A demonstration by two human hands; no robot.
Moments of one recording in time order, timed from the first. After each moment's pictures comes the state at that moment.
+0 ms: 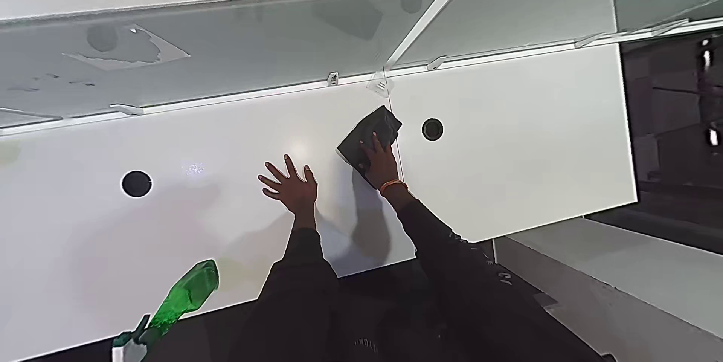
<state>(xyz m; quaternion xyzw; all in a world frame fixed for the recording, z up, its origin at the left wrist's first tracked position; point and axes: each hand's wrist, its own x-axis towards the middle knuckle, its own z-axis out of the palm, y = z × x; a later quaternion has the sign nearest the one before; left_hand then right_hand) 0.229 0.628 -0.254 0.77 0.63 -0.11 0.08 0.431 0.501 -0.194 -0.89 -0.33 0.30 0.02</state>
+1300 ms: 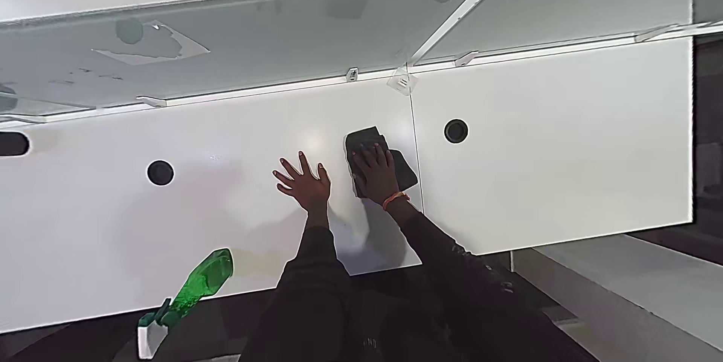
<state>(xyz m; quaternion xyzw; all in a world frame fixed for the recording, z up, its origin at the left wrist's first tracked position) 0.228 0.628 -0.258 0.77 0.63 -0.09 0.07 0.387 0.504 -0.220 -0.84 -0.49 0.25 0.00</state>
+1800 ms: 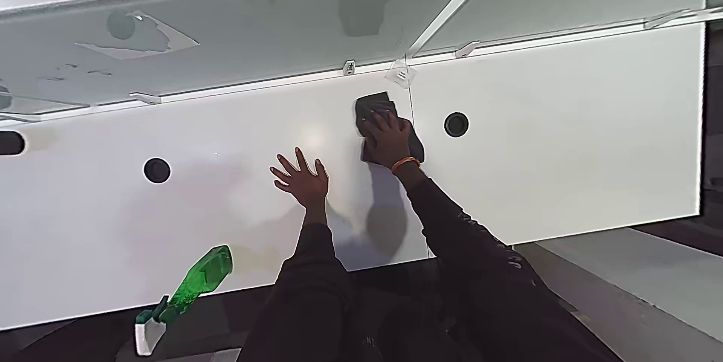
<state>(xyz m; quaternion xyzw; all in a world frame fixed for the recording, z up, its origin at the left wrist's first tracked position) 0.229 0.627 -0.261 0.77 0.63 -0.09 0.06 0.457 0.528 -0.202 -0.86 -0.47 0.18 0.04</state>
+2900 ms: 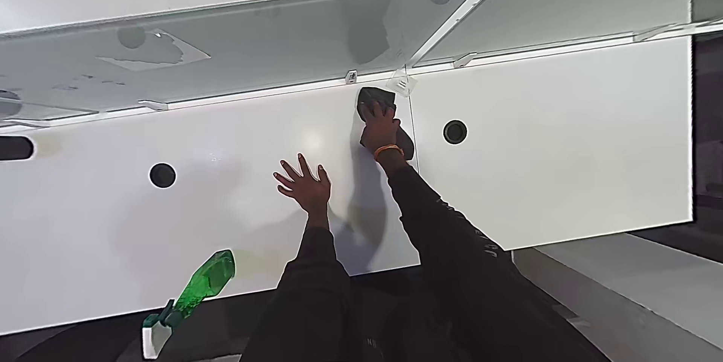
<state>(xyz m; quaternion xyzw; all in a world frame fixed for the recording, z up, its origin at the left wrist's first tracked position) 0.230 0.628 -0.257 0.77 0.63 -0.09 0.06 0.474 0.608 -0.211 -0.91 -0.36 0.22 0.01</state>
